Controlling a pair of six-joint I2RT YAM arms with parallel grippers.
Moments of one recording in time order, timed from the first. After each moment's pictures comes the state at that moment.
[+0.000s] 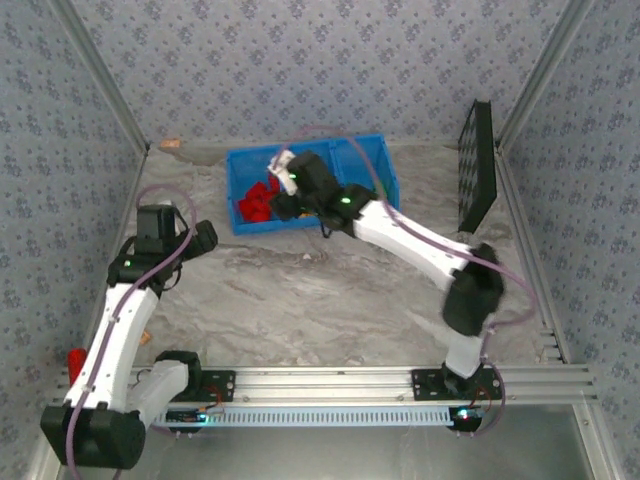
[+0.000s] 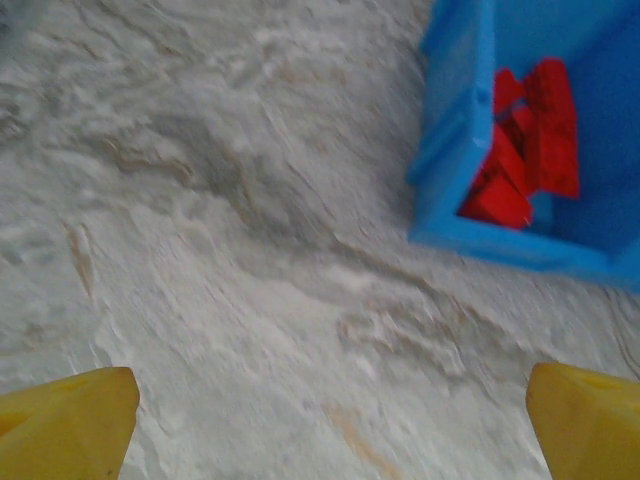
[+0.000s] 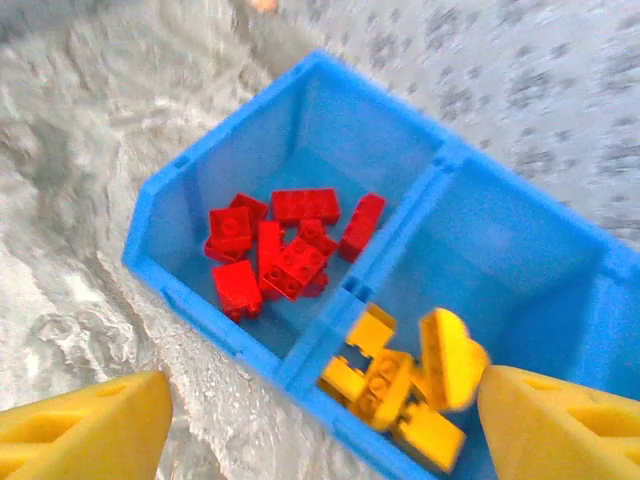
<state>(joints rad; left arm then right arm) -0.09 0.94 0.90 -0.74 -0.13 -0.43 0.84 1.74 1.64 -0.46 0.23 -0.09</state>
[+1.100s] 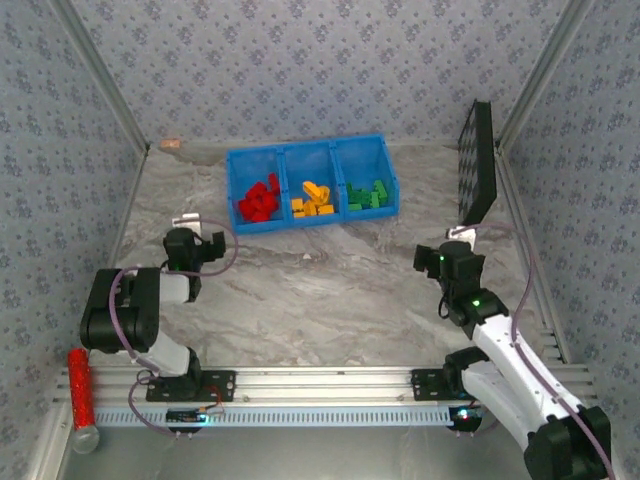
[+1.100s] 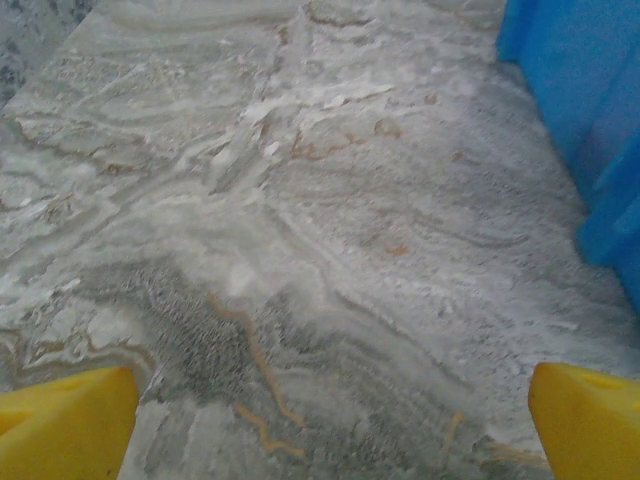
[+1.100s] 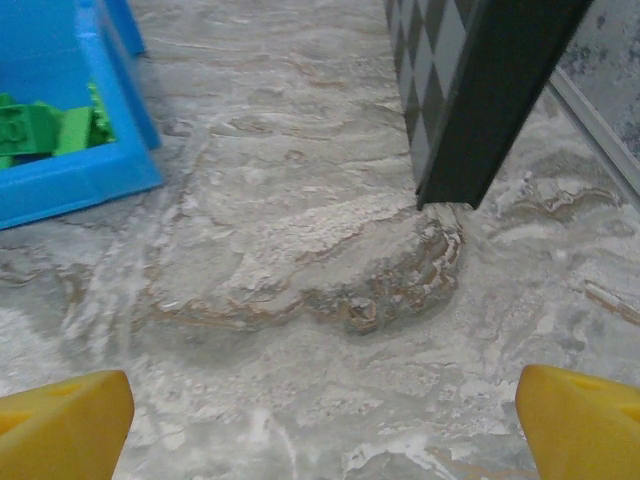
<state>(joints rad) 0.00 1.54 0.40 0.66 -0.12 -0.04 0.28 0.77 0.44 -0.26 0.40 0.28</state>
